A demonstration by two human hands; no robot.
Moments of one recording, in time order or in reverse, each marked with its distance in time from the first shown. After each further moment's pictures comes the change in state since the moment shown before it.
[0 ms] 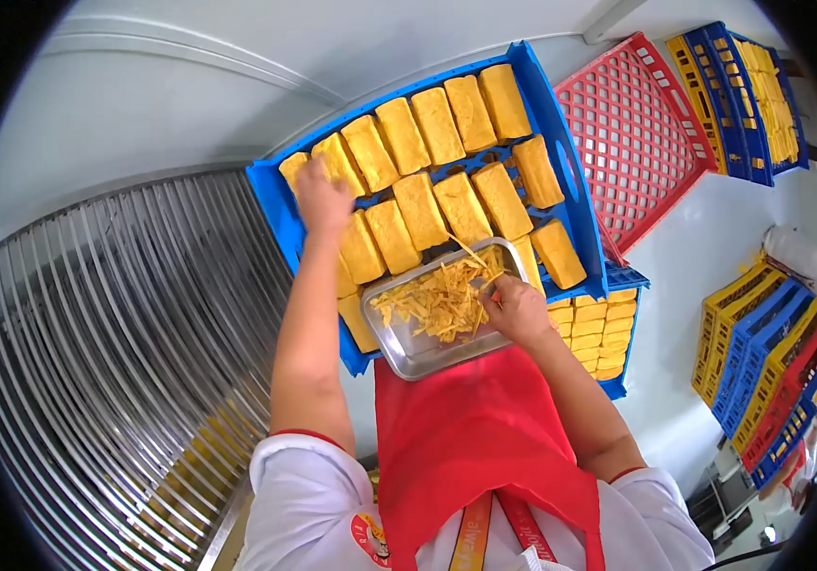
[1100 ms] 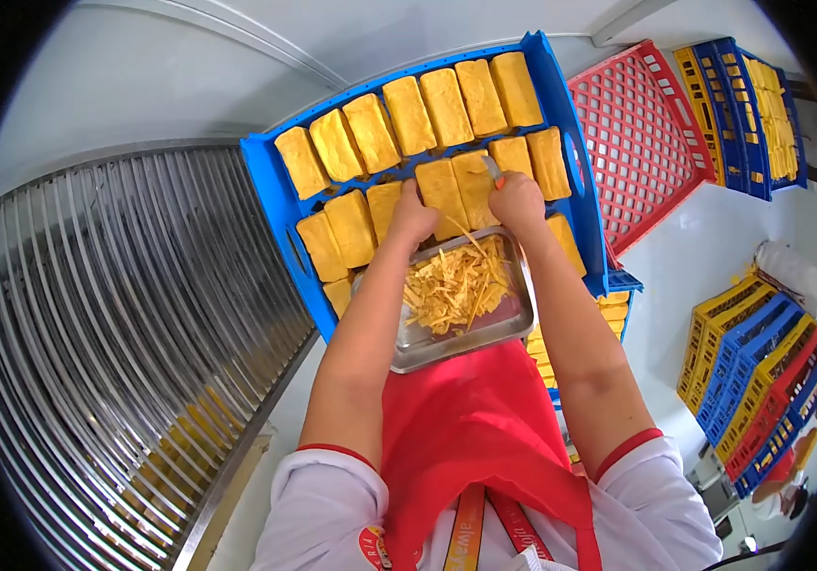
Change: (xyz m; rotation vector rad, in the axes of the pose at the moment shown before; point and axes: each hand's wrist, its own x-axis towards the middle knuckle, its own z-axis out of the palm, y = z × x) left_hand -0.085 0.086 0.071 -0.814 -0.657 -0.469; right_hand 0.150 0.004 -0.010 -0.156 0.104 0.223
